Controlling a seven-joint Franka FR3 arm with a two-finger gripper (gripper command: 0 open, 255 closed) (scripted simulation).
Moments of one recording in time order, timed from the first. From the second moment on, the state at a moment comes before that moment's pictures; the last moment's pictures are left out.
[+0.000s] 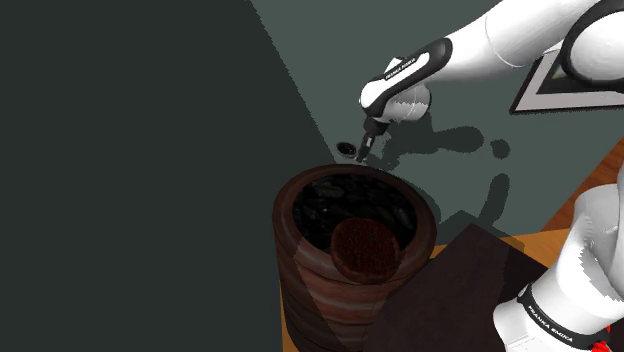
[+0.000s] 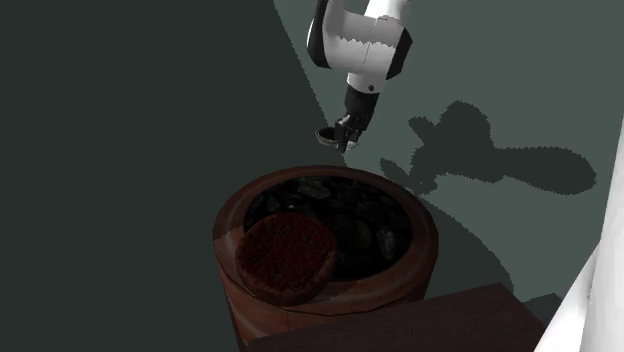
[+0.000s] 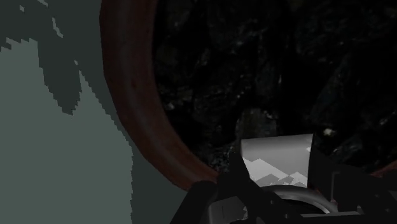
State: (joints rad) arm 0.51 0.27 -0.62 -2.13 0.49 2.52 -1.07
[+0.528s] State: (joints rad) arm 0.66 -0.02 -0.65 -2.46 0.22 2.67 -0.79
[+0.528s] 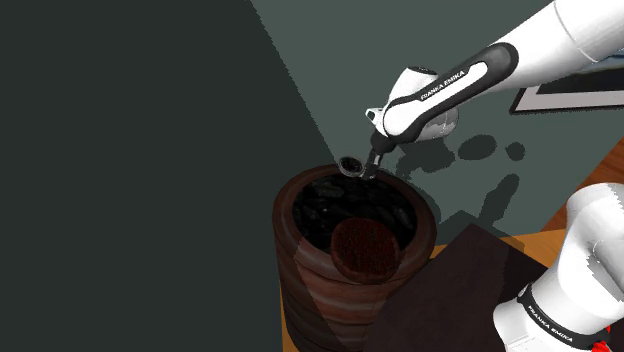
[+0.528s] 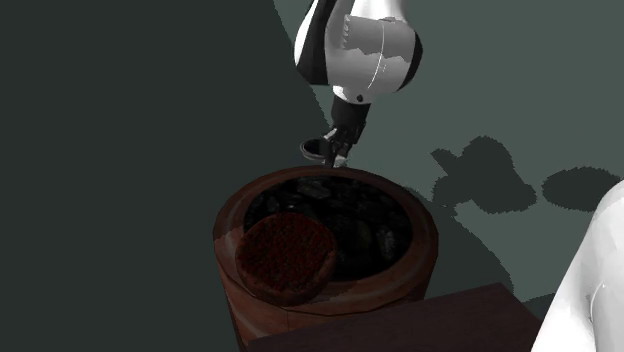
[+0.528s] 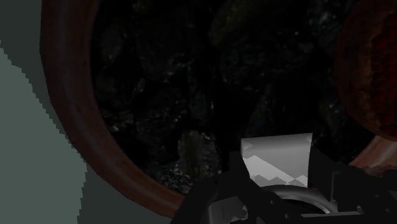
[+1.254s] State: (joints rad) arm 0.57 -0.35 -0.40 -2.81 -0.16 2.72 -0.30
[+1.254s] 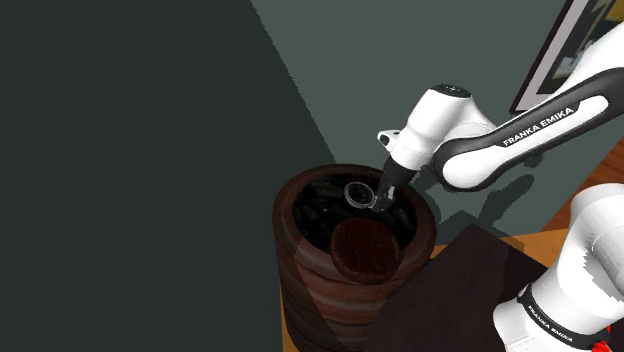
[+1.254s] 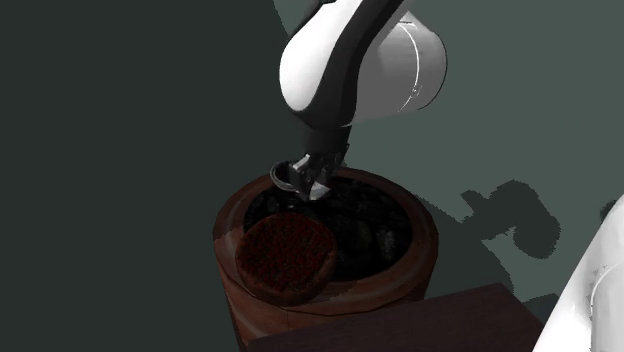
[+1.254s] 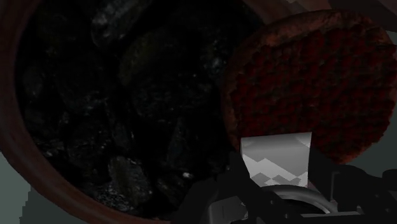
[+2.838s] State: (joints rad) arm 0.58 -0.23 -0.28 -2.98 -0.20 3.02 -0.12
